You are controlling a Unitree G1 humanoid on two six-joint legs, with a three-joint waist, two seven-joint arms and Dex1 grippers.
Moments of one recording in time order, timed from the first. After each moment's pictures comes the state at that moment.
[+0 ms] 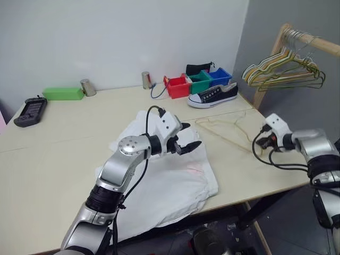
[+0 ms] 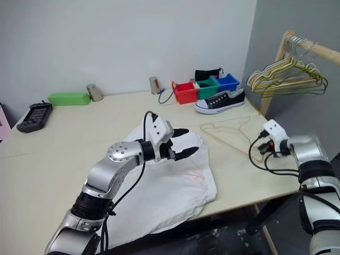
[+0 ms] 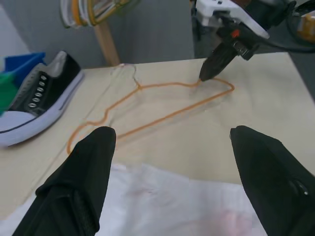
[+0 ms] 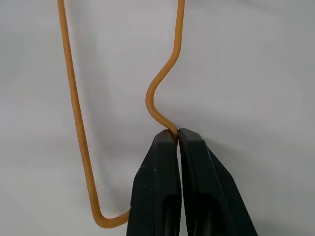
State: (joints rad) left arm -0.54 0.39 -0.19 -0.10 -0.25 0.47 -0.75; right arm -0.87 -0.73 0.13 0.82 -0.06 0.40 0.90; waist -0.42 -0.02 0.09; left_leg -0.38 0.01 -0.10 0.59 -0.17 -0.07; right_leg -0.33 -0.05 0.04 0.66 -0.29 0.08
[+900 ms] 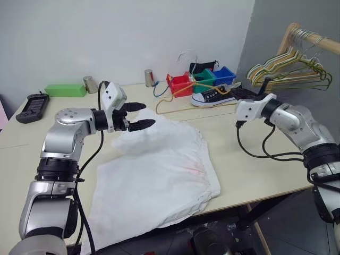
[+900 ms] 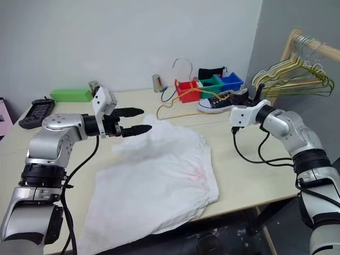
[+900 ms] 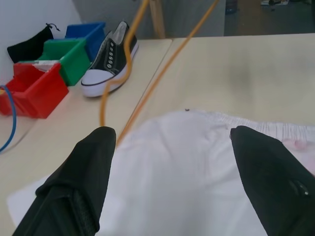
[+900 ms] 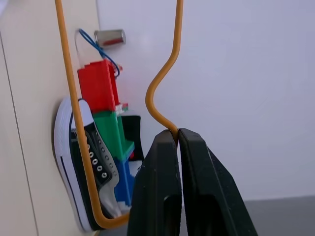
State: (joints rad) left arm -0.75 0.71 0.00 0.29 -0.34 0.40 -1.15; right arm -0.90 -0.75 0.29 0.66 -0.55 -0.67 0.28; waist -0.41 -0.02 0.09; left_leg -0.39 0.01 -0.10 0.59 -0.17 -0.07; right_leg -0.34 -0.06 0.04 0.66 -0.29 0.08
